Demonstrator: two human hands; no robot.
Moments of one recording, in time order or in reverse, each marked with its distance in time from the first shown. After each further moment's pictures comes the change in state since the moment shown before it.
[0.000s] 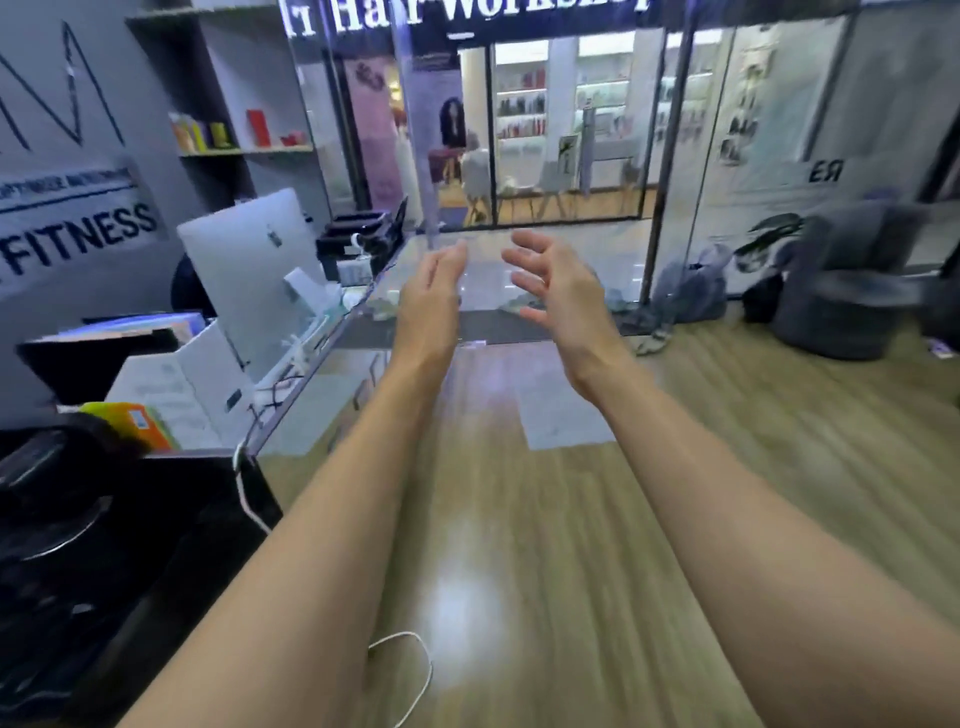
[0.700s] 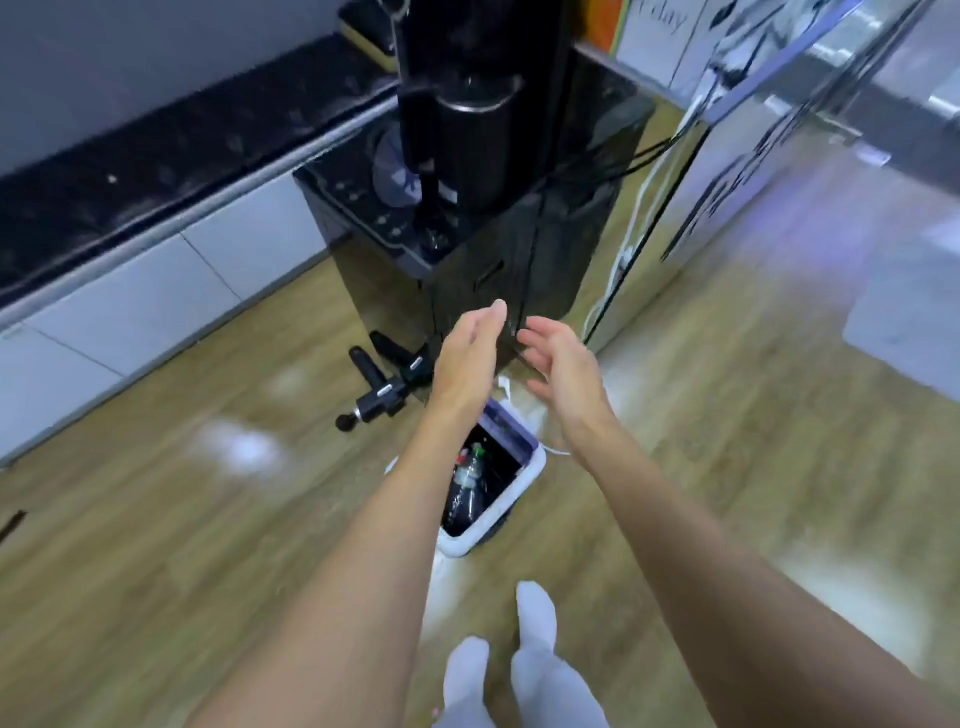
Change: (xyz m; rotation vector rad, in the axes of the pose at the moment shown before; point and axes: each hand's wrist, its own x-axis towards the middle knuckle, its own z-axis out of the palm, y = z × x) left_hand -0.224 -0.282 -0.380 0.147 0.612 -0.728; right_hand -0.220 0.325 0.351 -0.150 -0.679 0.717
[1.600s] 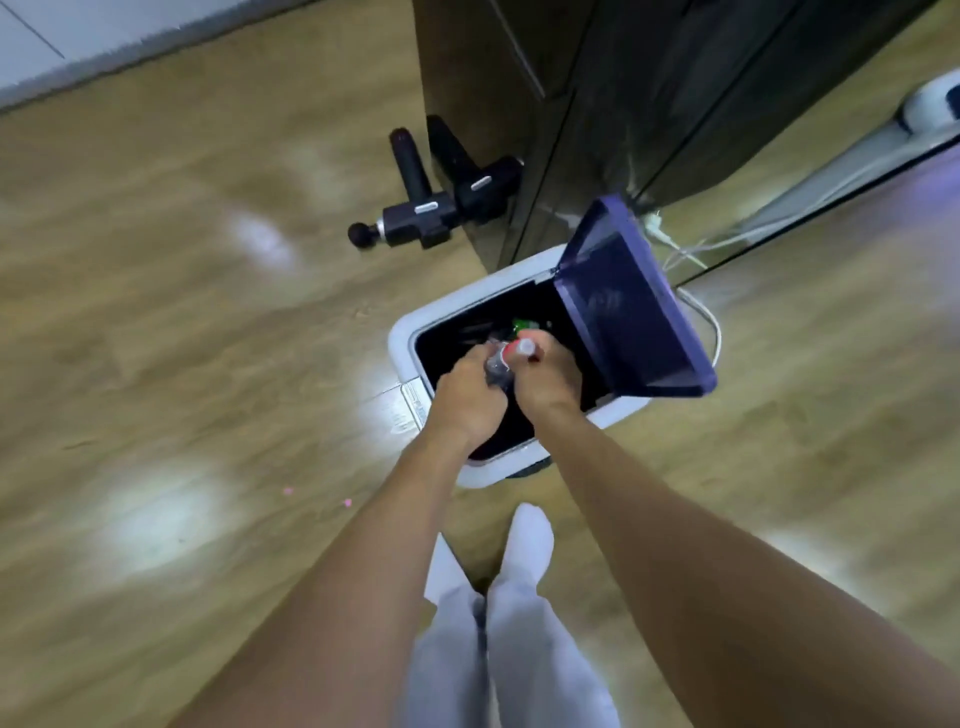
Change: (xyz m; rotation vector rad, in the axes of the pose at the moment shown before) left_hand 0.090 -0.352 -0.002 0.257 0.036 -0.434; right_hand 0.153 0.341 0.098 -0.665 -0.119 0.252
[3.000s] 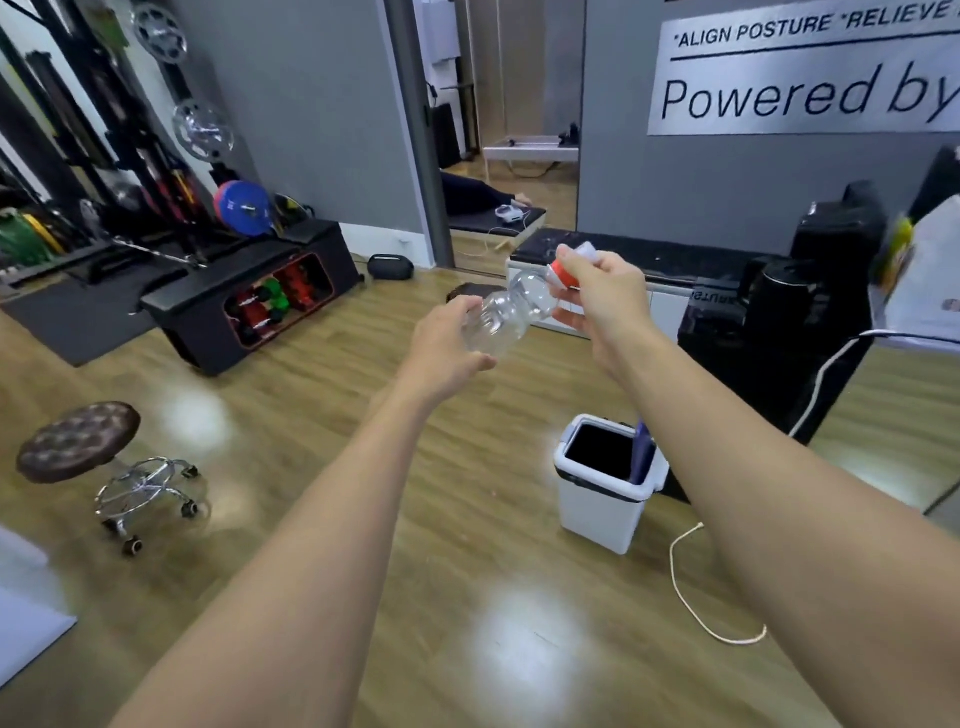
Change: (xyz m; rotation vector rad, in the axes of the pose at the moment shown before) left_hand -0.780 0.272 0.219 0.060 1.299 0.074; right_hand -0.560 -0.030 -0.565 0.399 -0.905 -0.902
